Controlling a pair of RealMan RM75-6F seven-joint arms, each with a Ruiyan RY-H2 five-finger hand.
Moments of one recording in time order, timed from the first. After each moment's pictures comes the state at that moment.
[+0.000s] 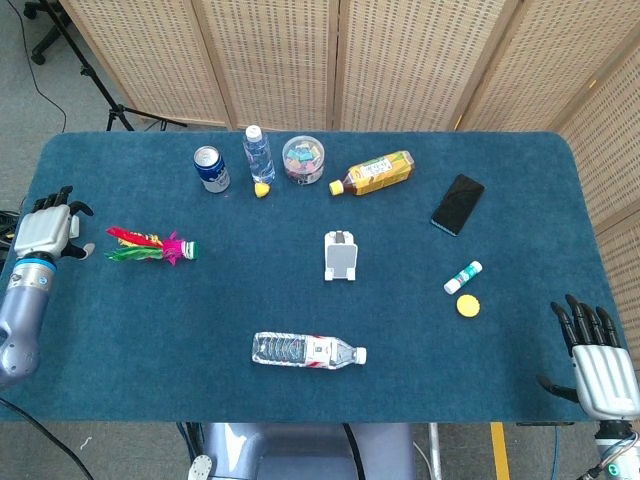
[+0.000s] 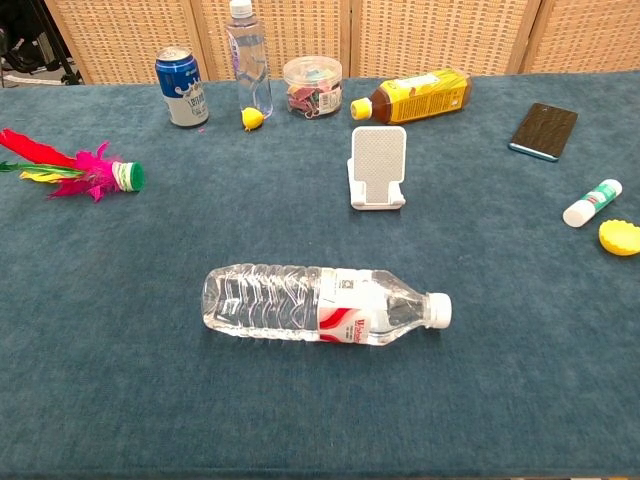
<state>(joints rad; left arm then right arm) -0.67 -1.19 -0.25 -1.31 0.59 0.75 0.32 0.03 -1.09 0.04 -1.69 -1.49 1.48 -0.17</state>
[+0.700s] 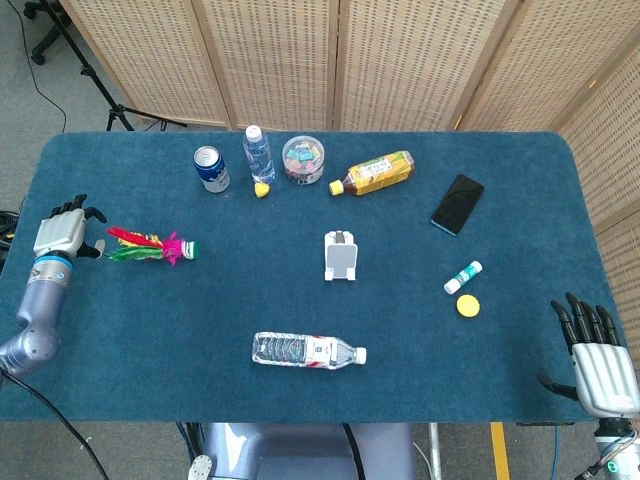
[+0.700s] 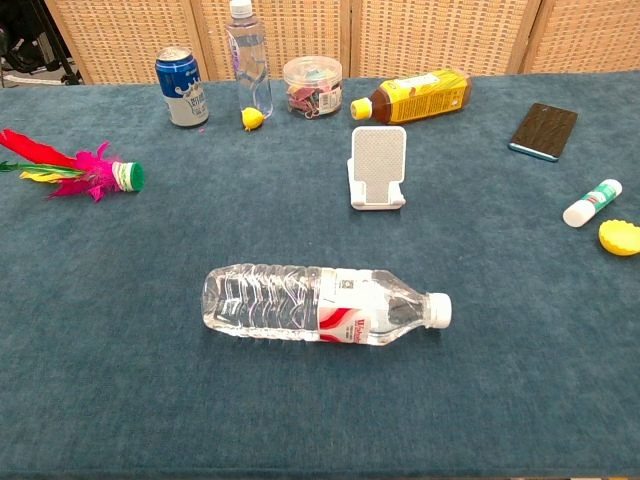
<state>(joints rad) -0.74 -1.27 -0.20 -1.19 0.48 0.68 0.32 0.03 -1.10 0.04 -1.68 -1.49 1.48 -0.17</state>
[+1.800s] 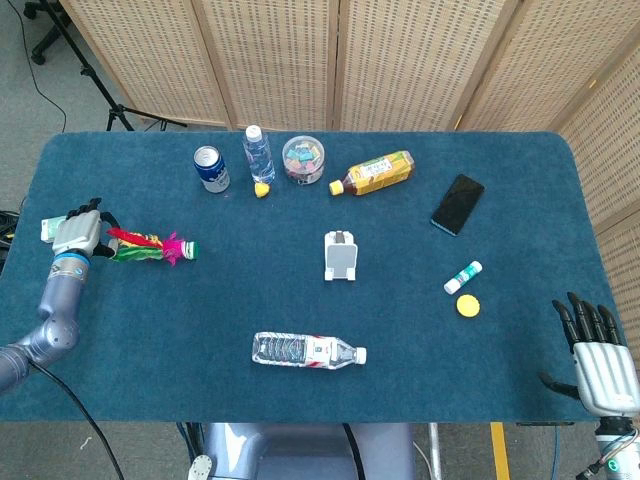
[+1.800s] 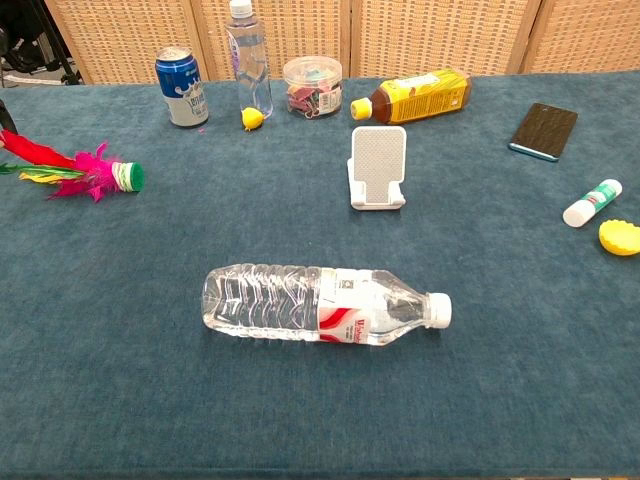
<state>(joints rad) -0.80 -1.37 -0.17 -1.08 0.40 0.64 0.34 0.04 -1.10 0.04 -1.67 -1.48 1.47 -0.17</state>
